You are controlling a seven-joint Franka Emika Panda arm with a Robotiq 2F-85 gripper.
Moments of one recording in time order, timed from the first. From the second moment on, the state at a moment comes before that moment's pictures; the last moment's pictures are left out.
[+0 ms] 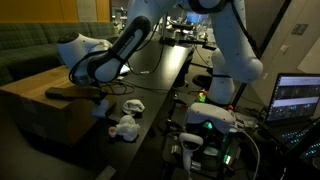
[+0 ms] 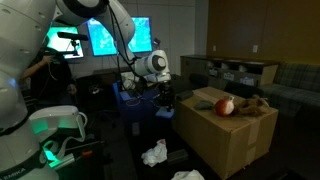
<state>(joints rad) 0.50 0.59 -0.09 -1.83 -0.34 2.30 1.85</state>
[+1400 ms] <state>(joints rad) 0.32 0.77 -0.08 -1.24 -0.48 2.25 1.32</state>
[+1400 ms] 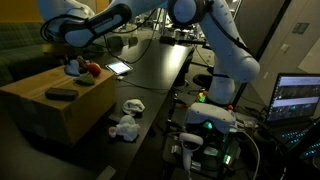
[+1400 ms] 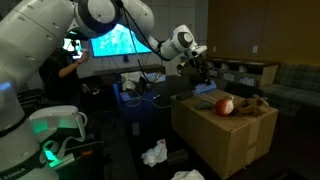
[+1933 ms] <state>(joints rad) 0.31 1.00 -0.10 -0.92 -0.40 2.24 1.17</state>
